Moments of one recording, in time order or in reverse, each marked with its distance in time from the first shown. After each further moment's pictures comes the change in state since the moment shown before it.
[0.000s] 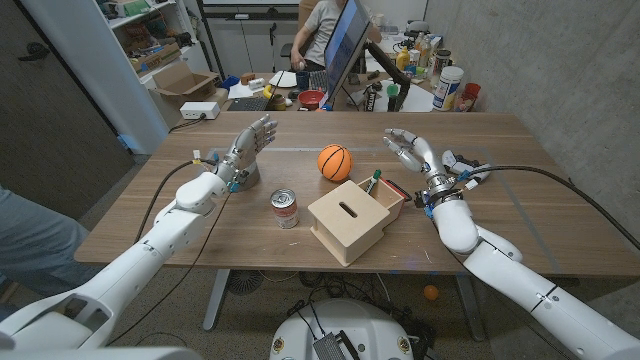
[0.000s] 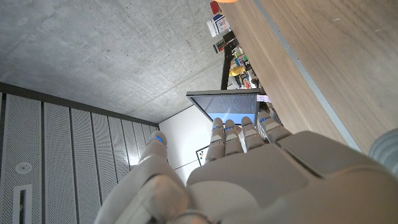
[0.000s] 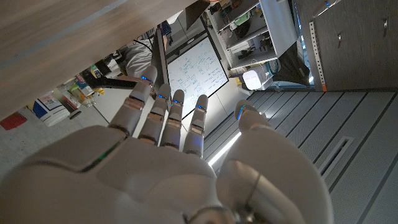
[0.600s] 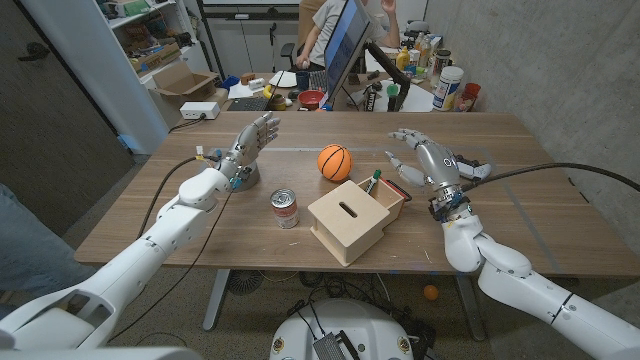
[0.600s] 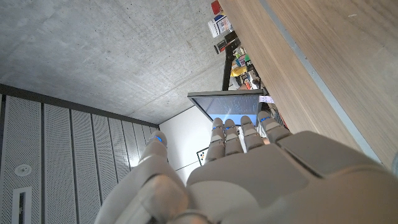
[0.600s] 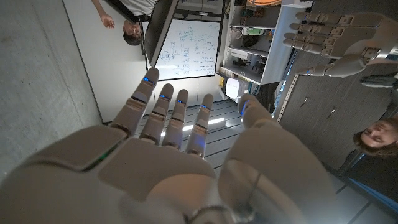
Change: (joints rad) left arm -0.022 -0.004 0.009 -0.014 0.006 0.025 0.011; left_hand 0.000 0.000 0.000 0.000 0.000 0.000 0.000 0.000 0.000 0.004 -0.004 0.000 0.000 0.019 -0.003 0.000 0.000 0.004 0.004 0.000 0.000; right arm -0.008 -0.116 -0.075 0.002 -0.455 -0.088 -0.257; right_hand 0.044 -0.034 0.022 -0.022 0.015 0.021 -0.047 0.021 0.000 0.009 -0.034 0.008 0.009 -0.001 -0.011 0.000 0.000 -0.012 -0.012 0.005 0.000
